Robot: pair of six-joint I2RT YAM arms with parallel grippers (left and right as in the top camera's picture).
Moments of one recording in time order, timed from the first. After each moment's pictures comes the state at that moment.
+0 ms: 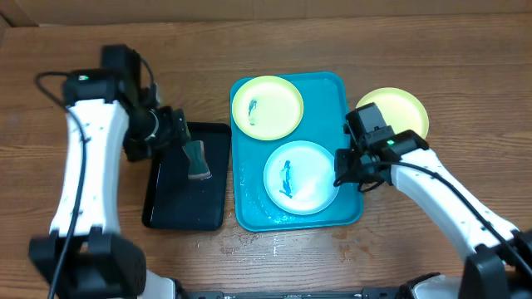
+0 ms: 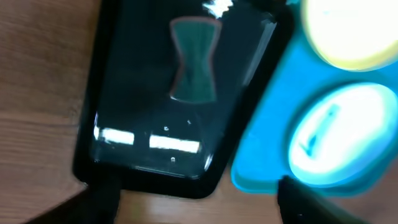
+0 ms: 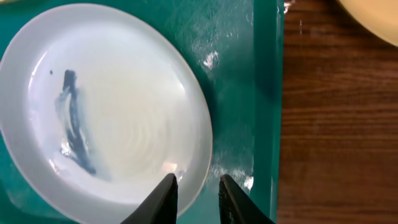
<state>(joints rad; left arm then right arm) 0.07 1.70 1.56 -1.40 0.16 -0.27 0.37 1.52 1.00 -0.82 -0.11 0.39</state>
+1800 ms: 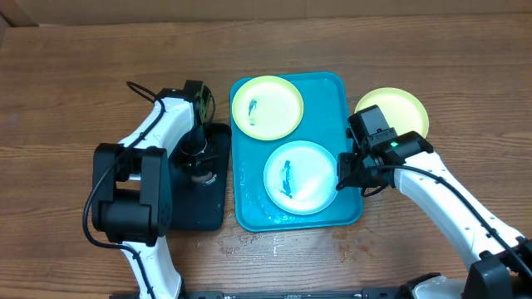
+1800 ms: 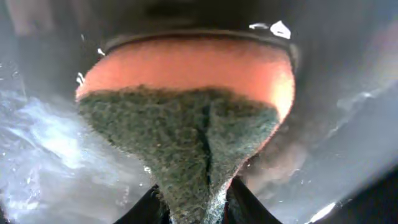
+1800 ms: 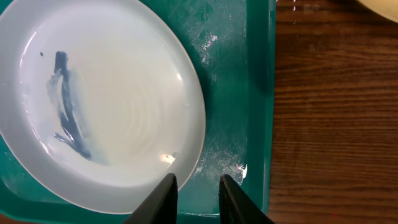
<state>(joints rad) -0.13 2.03 1.36 -1.08 -0.03 -0.43 0.37 1.50 1.00 -0.87 -0.11 0.38</state>
